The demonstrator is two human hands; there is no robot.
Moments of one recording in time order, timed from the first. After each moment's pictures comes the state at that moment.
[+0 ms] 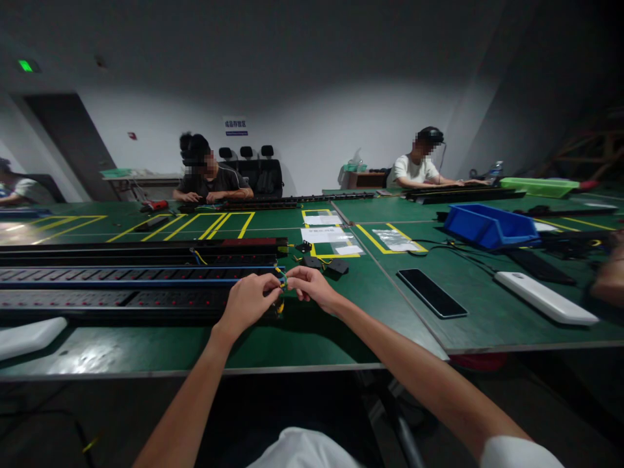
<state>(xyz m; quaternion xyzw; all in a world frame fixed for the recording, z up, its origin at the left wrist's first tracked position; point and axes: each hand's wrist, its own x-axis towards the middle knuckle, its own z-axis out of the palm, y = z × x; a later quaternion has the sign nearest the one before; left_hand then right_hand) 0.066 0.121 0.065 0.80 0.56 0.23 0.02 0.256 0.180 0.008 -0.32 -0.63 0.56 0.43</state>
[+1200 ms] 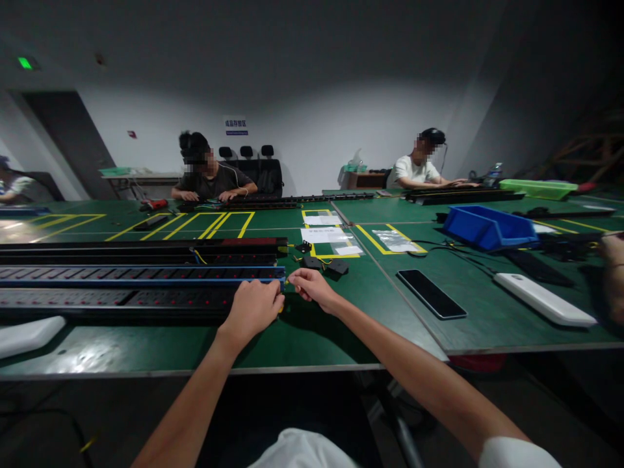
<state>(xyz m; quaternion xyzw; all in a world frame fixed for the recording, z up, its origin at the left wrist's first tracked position) 0.083 0.109 0.067 0.82 0.55 0.07 -0.12 0.254 0.185 0.001 -0.39 -0.60 0.56 0.42</state>
